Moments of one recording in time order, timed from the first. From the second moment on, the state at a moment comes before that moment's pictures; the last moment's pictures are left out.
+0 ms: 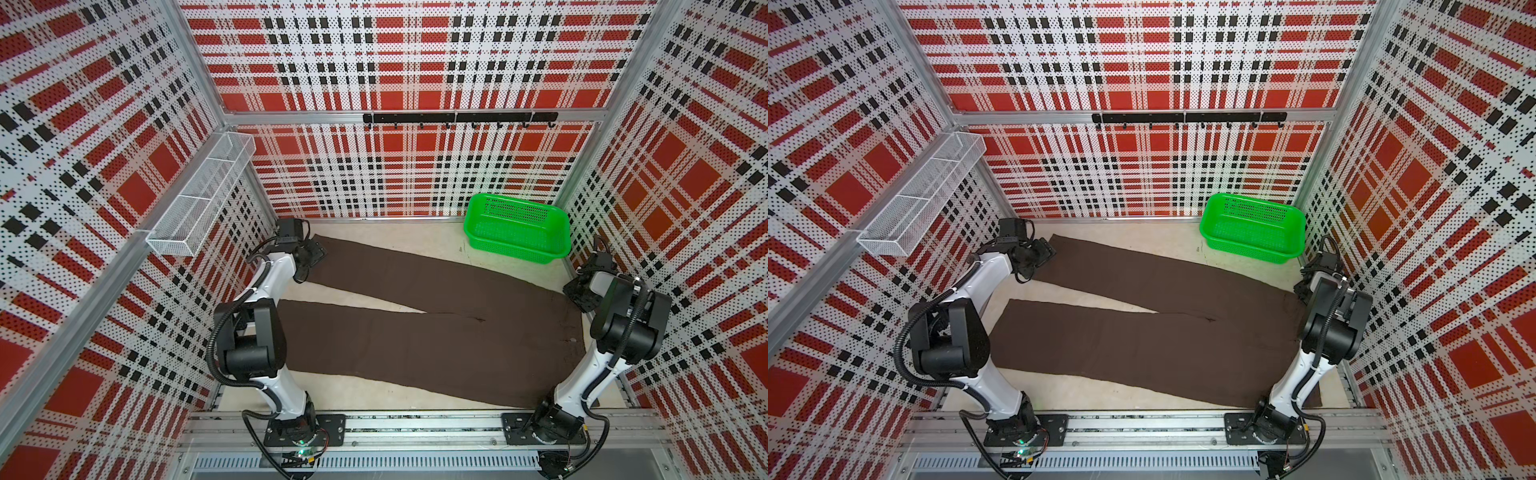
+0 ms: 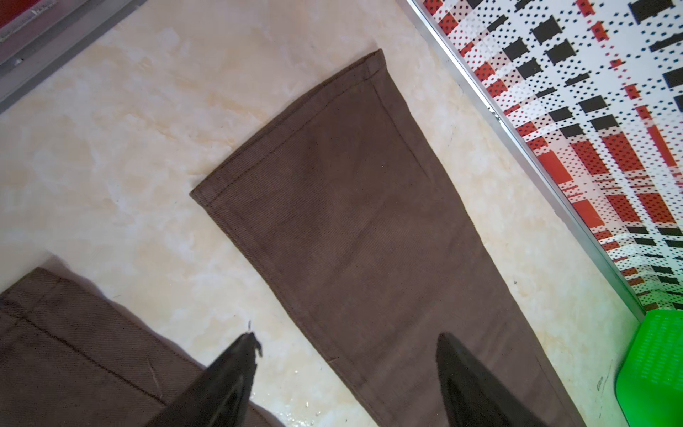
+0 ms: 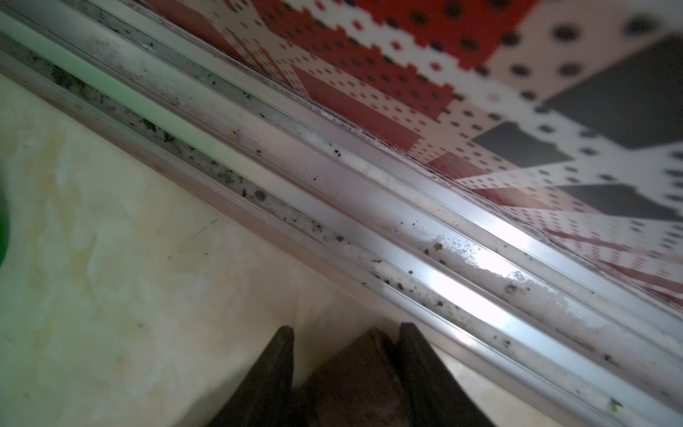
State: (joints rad) left arm 0.09 1.72 1.35 -0.52 0.04 -0.65; right arm -0.50 1.92 1.20 -0.40 0.14 0.56
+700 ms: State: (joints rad) left arm 0.06 1.82 1.54 -0.53 0.06 -0.63; right arm -0.51 1.64 1.10 -0.44 0.08 0.58
